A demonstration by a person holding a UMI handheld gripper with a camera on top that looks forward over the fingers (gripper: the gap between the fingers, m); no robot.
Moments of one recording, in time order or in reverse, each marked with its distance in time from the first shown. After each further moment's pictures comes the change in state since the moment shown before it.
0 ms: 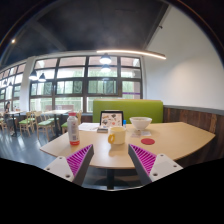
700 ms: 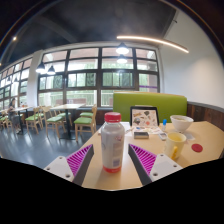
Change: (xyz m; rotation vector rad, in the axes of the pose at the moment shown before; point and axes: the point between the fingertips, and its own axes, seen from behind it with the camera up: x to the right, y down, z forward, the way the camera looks) arm -0.218 -0.003 0.206 -0.075 -0.126 -0.014
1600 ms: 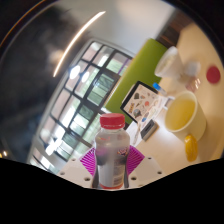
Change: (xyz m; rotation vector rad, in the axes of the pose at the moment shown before) arm 0.091 -0.066 0.090 0.052 -0.177 0.997
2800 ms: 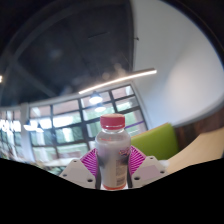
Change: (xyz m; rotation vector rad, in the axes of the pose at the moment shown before) arm -0.054 -0.258 -0.163 0.446 -0.038 -0.738
